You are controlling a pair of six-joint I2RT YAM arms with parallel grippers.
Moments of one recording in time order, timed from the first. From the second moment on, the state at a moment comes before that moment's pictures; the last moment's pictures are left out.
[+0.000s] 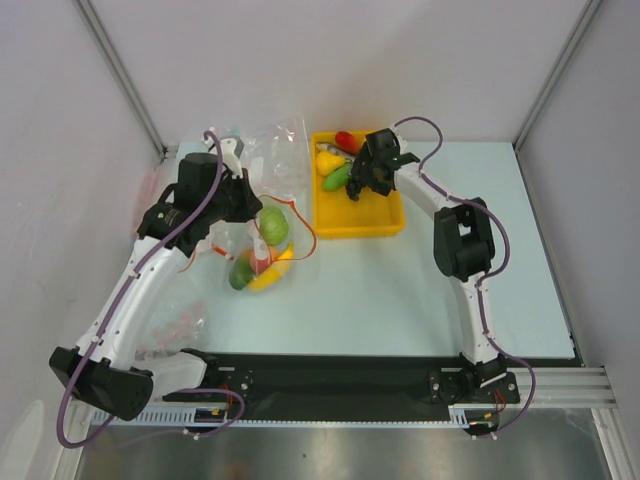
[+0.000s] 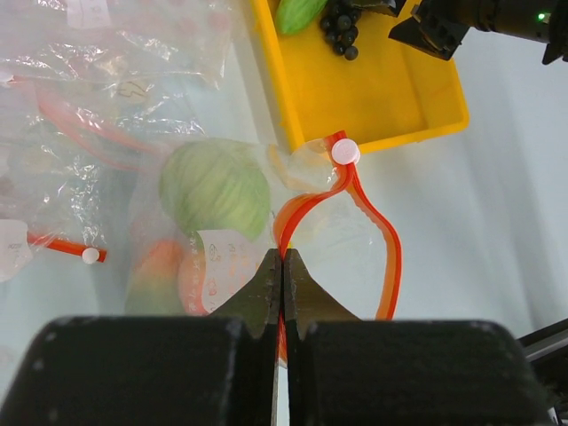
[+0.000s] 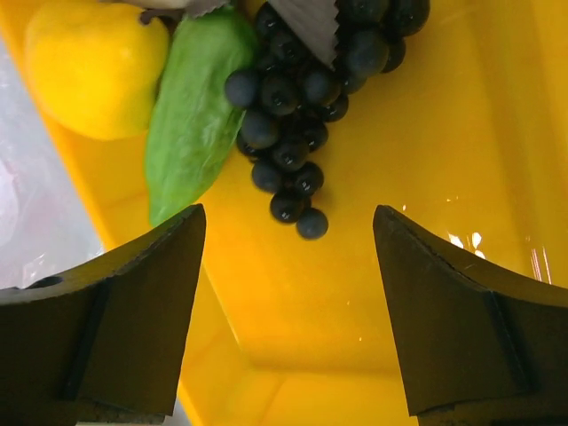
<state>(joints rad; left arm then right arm) -0.35 1.19 1.34 -0.72 0.07 -0.30 0.39 2.28 1.96 -0.47 0.13 0.80</state>
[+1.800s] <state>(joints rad) -0.35 1.34 1.39 -0.68 0.16 -0.41 0.53 1.48 1.46 -0.02 -0.52 0.65</state>
